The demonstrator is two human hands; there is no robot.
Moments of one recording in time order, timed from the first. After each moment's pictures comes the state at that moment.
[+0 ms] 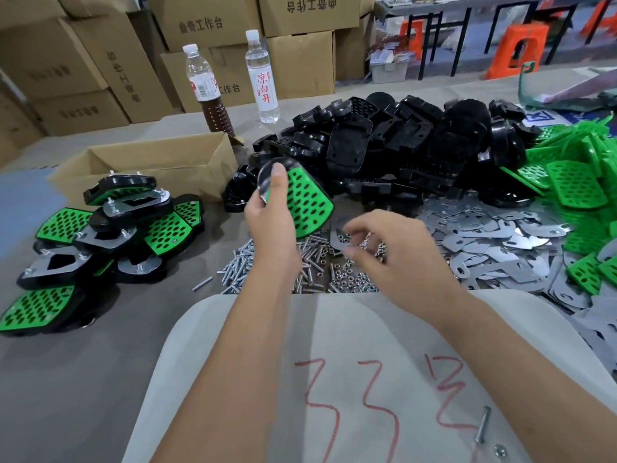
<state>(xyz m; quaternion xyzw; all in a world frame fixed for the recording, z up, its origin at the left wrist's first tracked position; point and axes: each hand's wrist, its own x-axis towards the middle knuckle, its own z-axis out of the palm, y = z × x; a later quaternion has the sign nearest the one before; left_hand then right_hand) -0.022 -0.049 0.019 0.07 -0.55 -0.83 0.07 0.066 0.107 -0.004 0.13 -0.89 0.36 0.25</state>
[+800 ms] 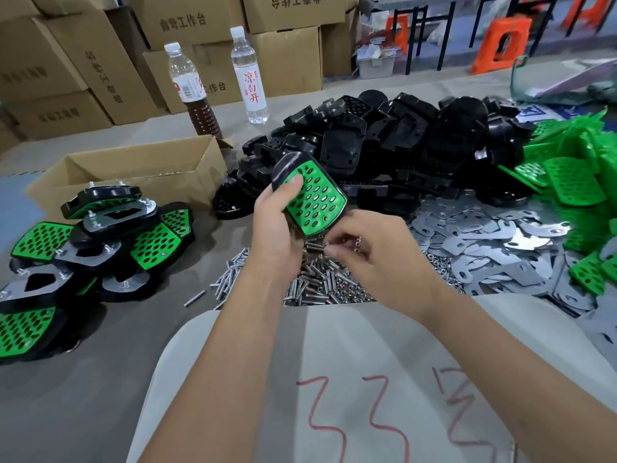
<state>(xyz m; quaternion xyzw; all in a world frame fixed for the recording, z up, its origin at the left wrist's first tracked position) -0.031 -0.053 0.022 -0.05 -0.50 -0.86 -0.07 0.049 0.090 0.004 0.15 -0.88 0.41 0.21</state>
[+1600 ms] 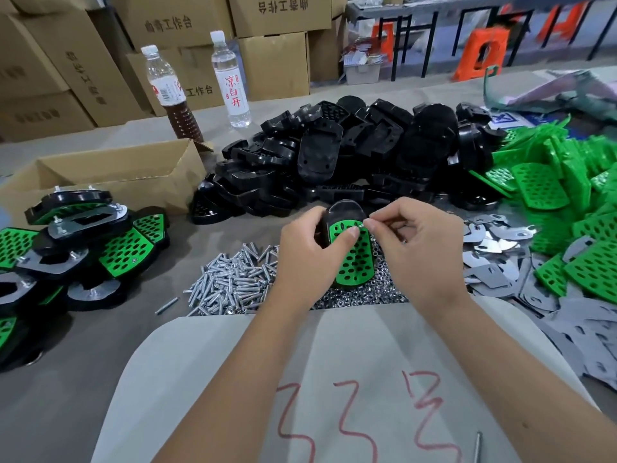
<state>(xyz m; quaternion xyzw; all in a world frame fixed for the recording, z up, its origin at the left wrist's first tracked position) 0.010 -0.015 0.002 -0.21 -0.78 -0.58 0.06 0.062 0.137 -0.001 -0.02 -0.80 0.47 0.37</state>
